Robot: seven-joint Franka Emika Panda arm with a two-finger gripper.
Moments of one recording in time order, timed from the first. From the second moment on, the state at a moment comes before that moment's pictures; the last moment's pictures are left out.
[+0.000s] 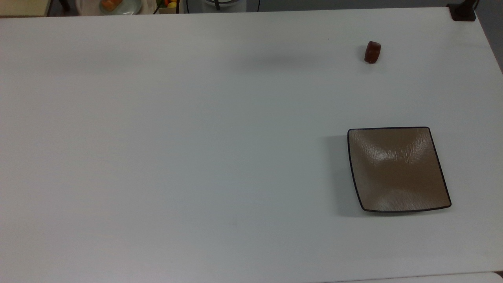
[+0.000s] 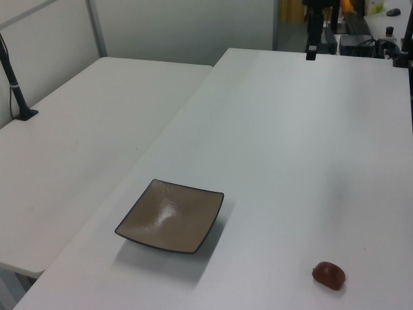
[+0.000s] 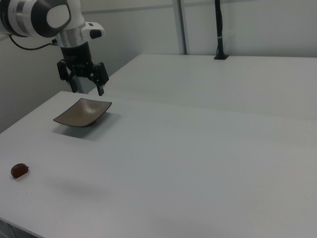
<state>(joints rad) 0.11 -0.05 0.07 -1.64 0.09 1.65 -0.11</state>
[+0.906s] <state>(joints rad) 0.15 -0.05 0.07 -1.65 0.09 1.61 -0.10</state>
